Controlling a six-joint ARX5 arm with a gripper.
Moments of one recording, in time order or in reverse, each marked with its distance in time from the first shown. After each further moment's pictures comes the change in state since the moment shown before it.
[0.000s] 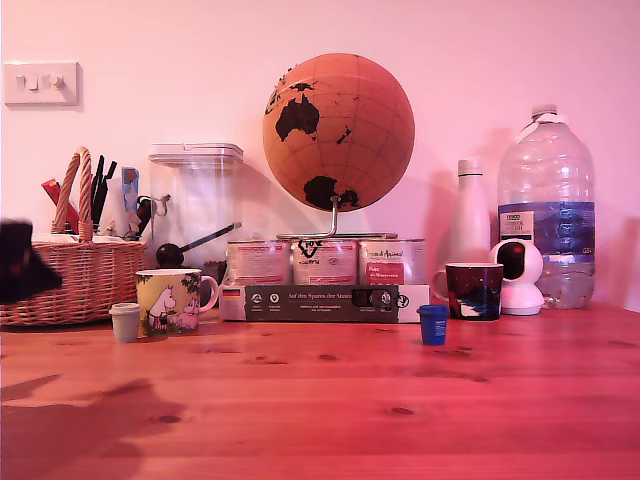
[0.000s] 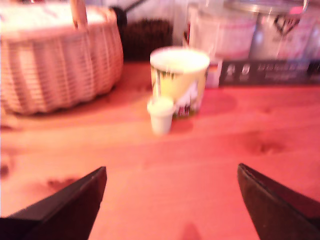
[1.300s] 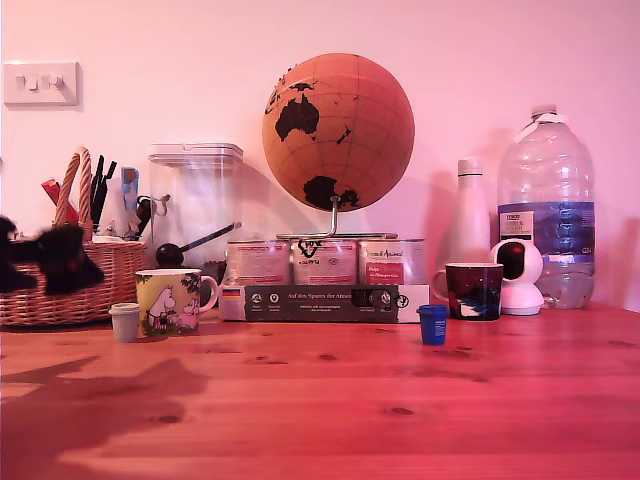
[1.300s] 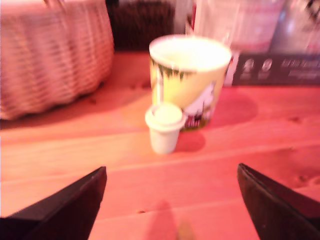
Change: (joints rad) arm -0.008 0.306 0.347 -0.082 0.029 -0.016
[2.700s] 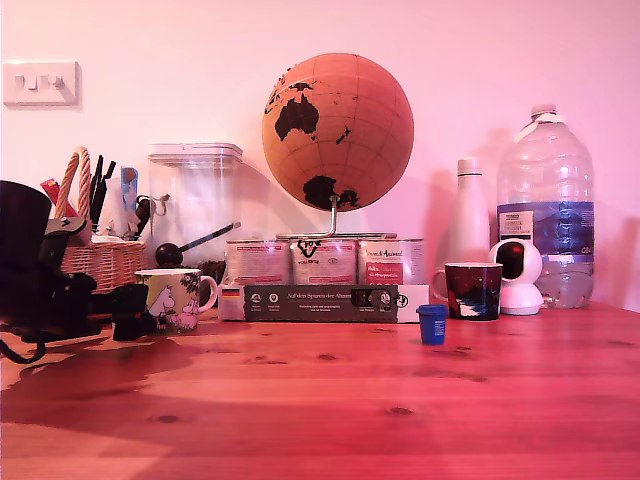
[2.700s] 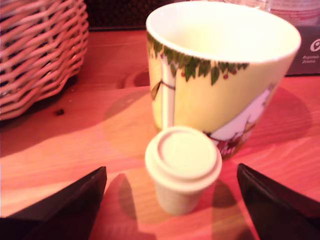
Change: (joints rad) arm -0.010 0.250 0.402 -0.241 0.024 0.043
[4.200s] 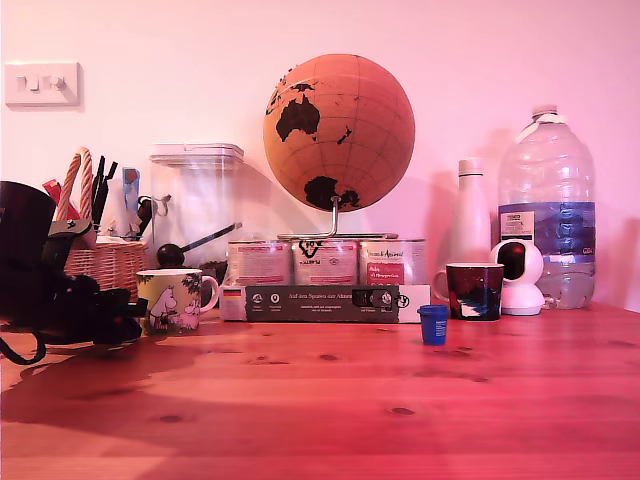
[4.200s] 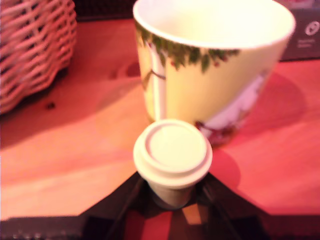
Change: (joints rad) arm -0.002 -0.035 -0.029 -0.063 0.017 0.035
